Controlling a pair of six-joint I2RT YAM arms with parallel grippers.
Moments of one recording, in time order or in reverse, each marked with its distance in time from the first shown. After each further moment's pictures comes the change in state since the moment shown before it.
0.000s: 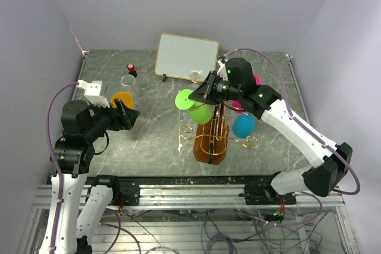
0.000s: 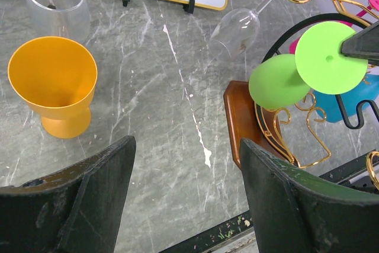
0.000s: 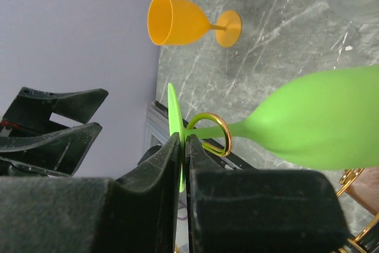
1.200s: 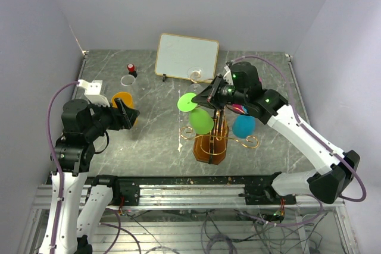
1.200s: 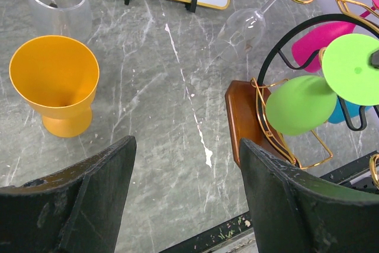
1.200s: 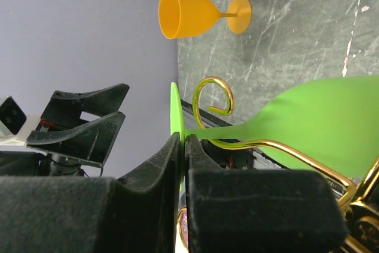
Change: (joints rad) left arm 0.005 0.011 0.000 0.002 0.000 0.000; right arm 0.001 -0.079 -0.045 -0.043 0.014 0.180
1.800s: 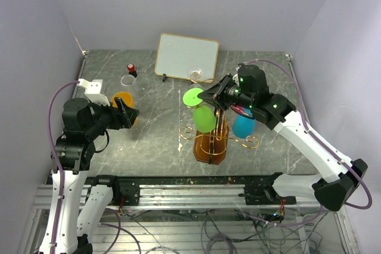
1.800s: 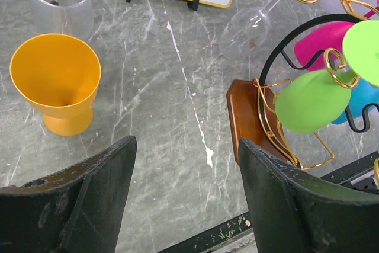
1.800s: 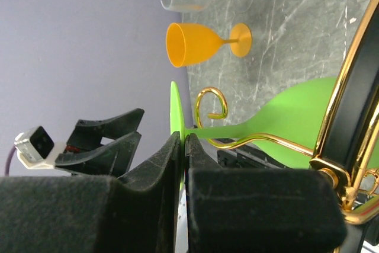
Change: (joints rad) left arm 0.004 0.011 0.000 0.000 0.000 0.000; right arm -0.001 -0.072 -0.037 0.005 0.129 0.112
